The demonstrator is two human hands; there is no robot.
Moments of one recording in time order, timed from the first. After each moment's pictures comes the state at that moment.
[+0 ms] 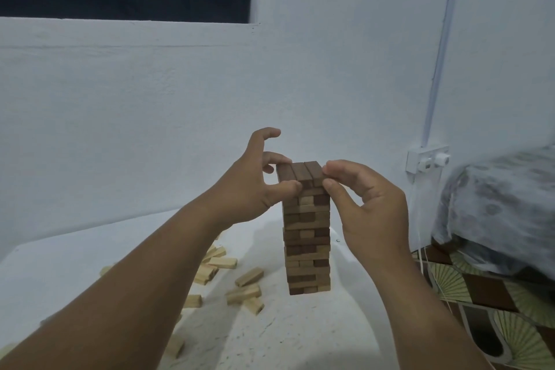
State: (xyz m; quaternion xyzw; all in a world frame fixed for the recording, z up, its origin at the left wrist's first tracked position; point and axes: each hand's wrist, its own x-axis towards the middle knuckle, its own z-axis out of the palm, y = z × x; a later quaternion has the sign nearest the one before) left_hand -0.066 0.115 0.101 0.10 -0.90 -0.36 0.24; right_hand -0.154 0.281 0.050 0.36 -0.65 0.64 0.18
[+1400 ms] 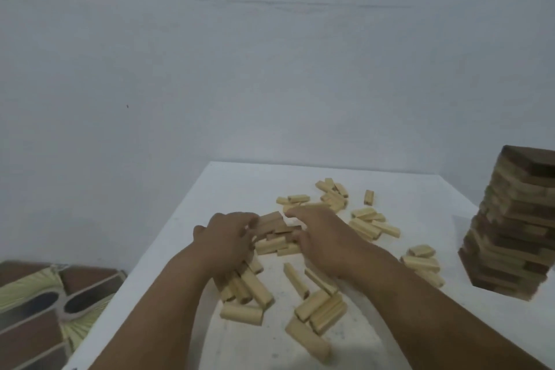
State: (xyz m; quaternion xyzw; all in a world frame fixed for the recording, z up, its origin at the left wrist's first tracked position) left_hand 0.205 -0.008 -0.027 0.49 -0.85 -0.18 0.10; right_hand 0.030 0.082 -0.019 0.63 -0.74 0.21 -0.13
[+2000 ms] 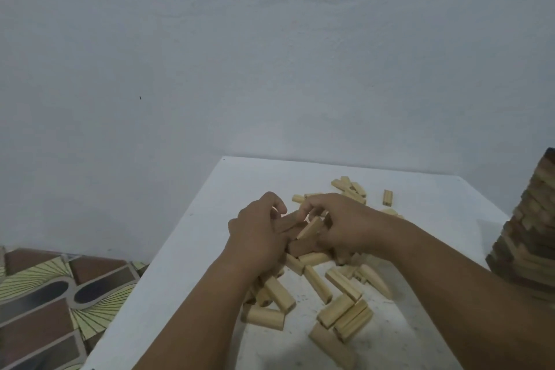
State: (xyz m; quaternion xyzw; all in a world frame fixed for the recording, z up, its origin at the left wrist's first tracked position) left_hand 0.188 0.004 -0.031 0.44 -0.79 -0.31 0.29; right_hand 0.018 0.067 0.011 0.62 -0.69 0.23 -0.30
